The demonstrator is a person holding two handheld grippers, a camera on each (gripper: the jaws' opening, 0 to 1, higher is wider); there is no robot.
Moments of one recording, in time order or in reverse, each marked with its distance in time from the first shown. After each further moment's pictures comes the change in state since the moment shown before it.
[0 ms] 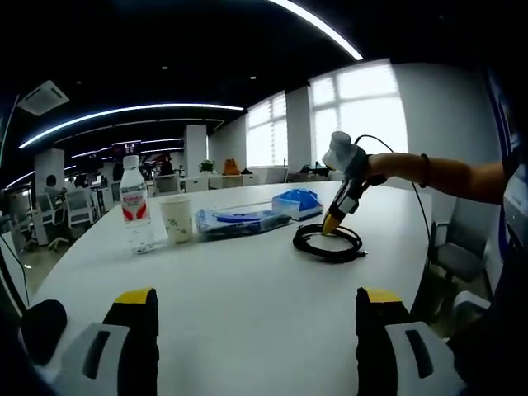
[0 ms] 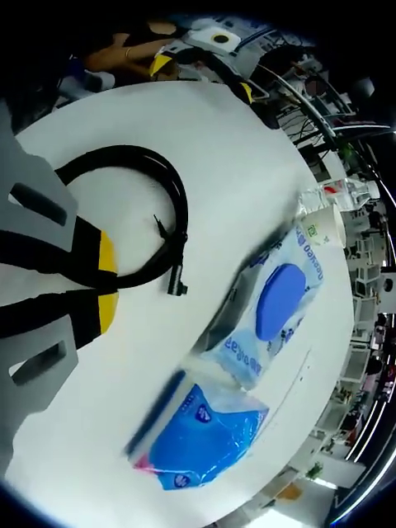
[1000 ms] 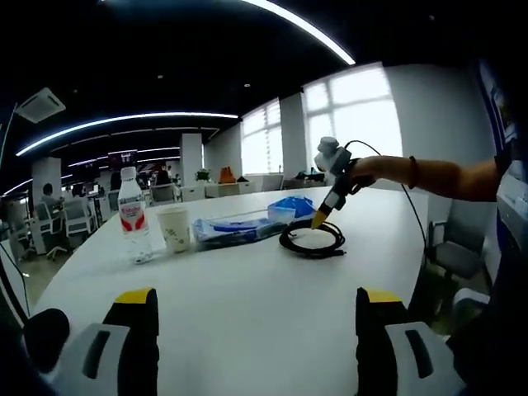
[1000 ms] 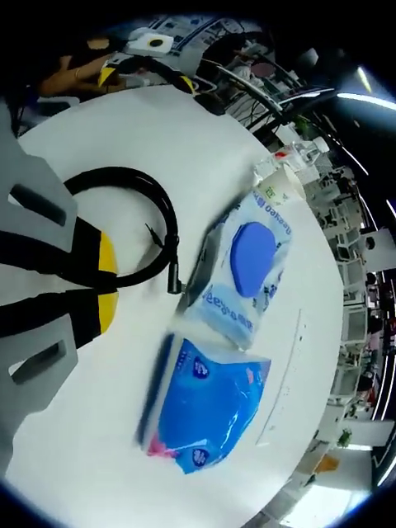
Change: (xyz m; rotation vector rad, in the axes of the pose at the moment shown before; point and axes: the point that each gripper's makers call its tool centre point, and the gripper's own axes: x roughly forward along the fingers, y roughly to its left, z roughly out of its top) left arm -0.005 -0.004 0.009 0.026 -0.048 -0.018; right arm -0.009 -0.031 0.013 0.228 -0.068 0.007
